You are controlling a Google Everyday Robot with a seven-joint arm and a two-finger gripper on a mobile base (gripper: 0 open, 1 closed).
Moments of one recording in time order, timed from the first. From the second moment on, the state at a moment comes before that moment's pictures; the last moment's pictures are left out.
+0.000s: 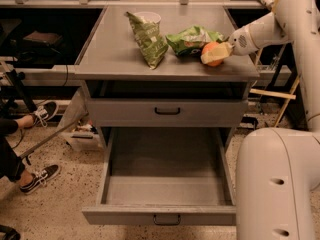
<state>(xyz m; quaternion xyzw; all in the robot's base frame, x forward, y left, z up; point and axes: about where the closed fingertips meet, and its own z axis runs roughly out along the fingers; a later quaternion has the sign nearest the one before) 0.784 -0.206 0.839 -0.32 0.85 0.25 0.34</state>
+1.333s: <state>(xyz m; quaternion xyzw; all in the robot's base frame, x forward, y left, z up) 0.785 -0.219 0.868 -0.31 0.85 0.23 0.36</state>
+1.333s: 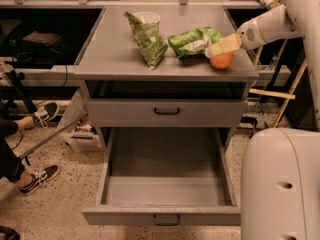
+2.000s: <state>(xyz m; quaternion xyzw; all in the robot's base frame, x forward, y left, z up) 0.727 -0.333 1.075 -0.21 0.82 0.10 0.52</state>
